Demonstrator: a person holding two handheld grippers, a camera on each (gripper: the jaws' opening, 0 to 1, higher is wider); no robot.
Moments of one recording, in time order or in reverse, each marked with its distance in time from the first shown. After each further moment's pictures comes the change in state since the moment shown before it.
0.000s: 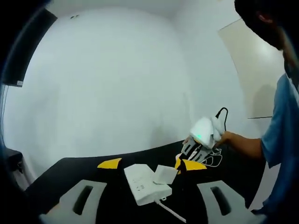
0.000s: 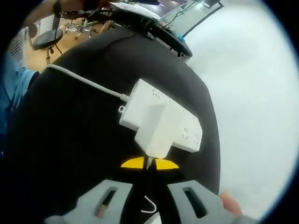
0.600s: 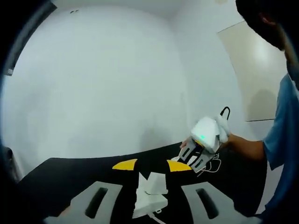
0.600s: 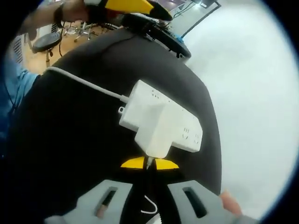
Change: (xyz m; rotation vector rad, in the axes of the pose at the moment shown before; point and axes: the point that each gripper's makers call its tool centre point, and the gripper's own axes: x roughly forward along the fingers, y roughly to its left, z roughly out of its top) left arm 0.057 -0.015 -0.014 -0.019 -0.019 -0.080; right arm 0.003 0.001 0.001 0.013 -0.017 0.004
